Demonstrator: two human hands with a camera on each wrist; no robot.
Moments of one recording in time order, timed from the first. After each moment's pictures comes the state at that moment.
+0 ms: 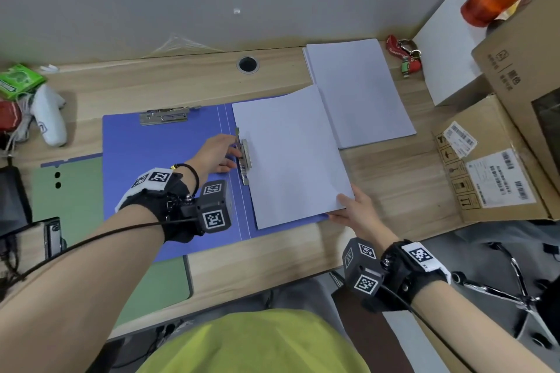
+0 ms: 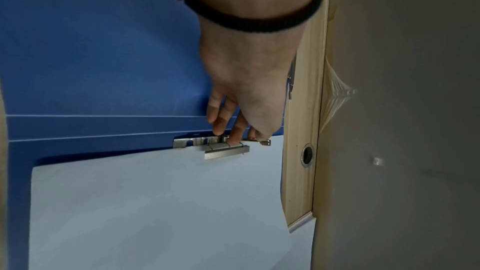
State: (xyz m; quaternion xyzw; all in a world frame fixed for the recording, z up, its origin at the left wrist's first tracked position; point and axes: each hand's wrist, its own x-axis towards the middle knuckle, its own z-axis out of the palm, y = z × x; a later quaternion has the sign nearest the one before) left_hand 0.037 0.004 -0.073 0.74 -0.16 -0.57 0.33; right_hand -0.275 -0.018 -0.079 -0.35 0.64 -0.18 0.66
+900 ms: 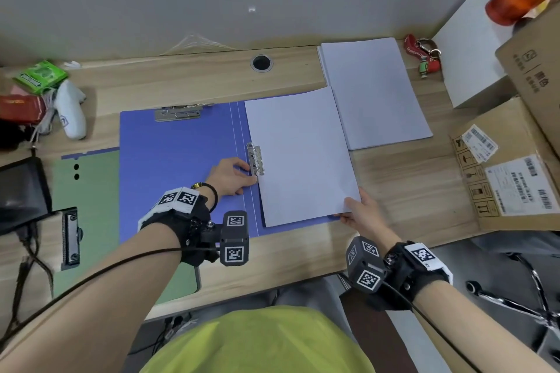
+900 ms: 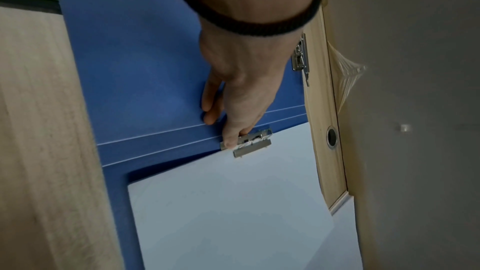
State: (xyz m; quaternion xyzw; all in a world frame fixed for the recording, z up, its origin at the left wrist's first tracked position) left_hand 0.018 0.045 -0.093 0.79 -0.27 -0.51 0.22; right_hand -0.272 -0.020 -0.096 -0.37 0.66 -0.14 0.64
